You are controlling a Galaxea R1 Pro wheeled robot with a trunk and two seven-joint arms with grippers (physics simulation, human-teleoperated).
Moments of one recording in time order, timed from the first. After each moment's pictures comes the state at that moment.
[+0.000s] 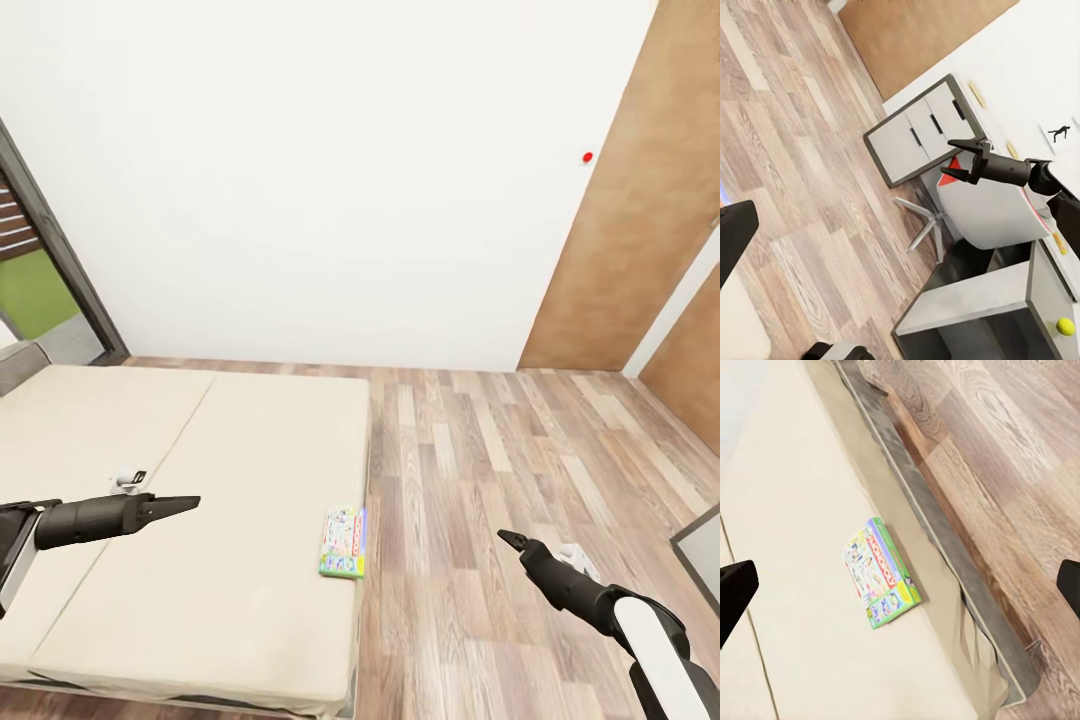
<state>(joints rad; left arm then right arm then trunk) -0.57 0.46 0.21 -1.06 0.11 0.79 -1.57 -0.24 -0.16 -0.22 -1.30 -1.09 0.70 -0.14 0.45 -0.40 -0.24</state>
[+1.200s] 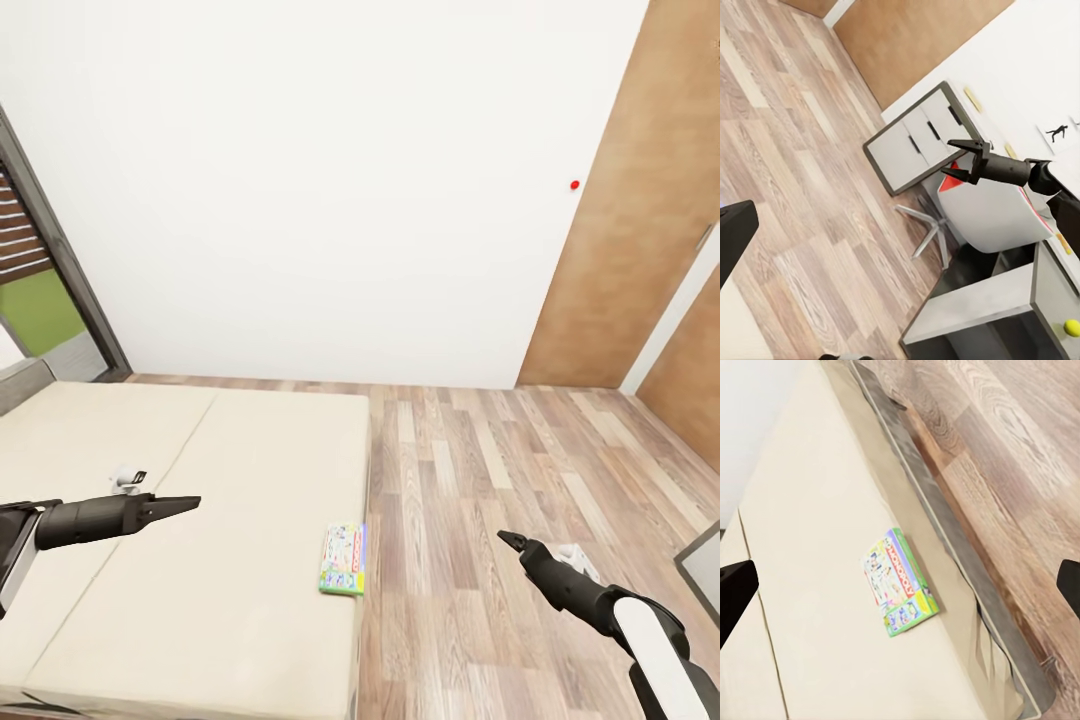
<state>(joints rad) -0.57 0.46 0.21 -1.06 0.11 0.79 -1.57 -0.24 -0.16 -0.22 -1.30 -1.09 0.70 -0.14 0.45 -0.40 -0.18</state>
